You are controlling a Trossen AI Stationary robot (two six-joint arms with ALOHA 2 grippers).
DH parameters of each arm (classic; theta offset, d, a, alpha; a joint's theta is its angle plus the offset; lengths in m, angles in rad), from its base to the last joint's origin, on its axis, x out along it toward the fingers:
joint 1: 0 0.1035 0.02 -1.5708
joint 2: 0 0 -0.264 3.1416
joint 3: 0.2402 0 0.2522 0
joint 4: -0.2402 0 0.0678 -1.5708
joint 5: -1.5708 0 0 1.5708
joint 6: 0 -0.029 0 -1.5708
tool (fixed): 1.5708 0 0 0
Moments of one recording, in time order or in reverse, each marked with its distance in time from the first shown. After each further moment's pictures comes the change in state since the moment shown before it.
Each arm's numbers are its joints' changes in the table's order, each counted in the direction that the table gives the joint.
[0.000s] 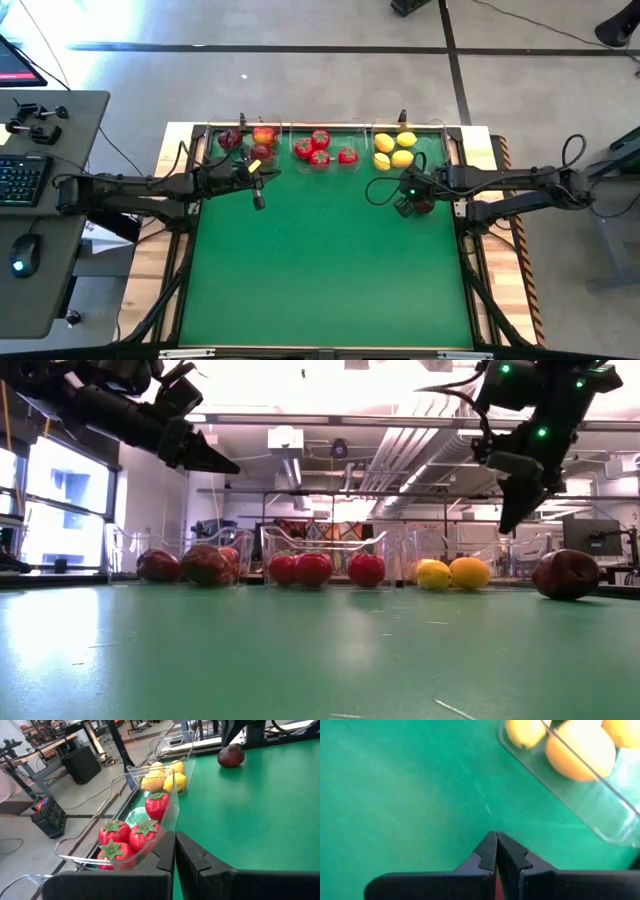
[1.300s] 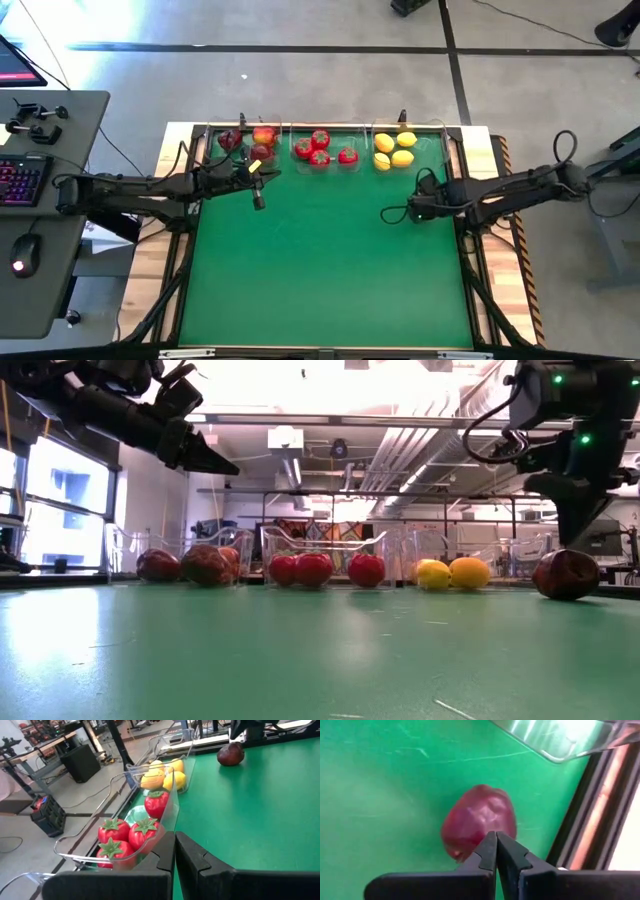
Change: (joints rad) left arm 0.000 0.000 0.000 -0.008 0.000 0.002; right arm 0.193 0.000 -0.043 -0.322 -0.112 -0.514
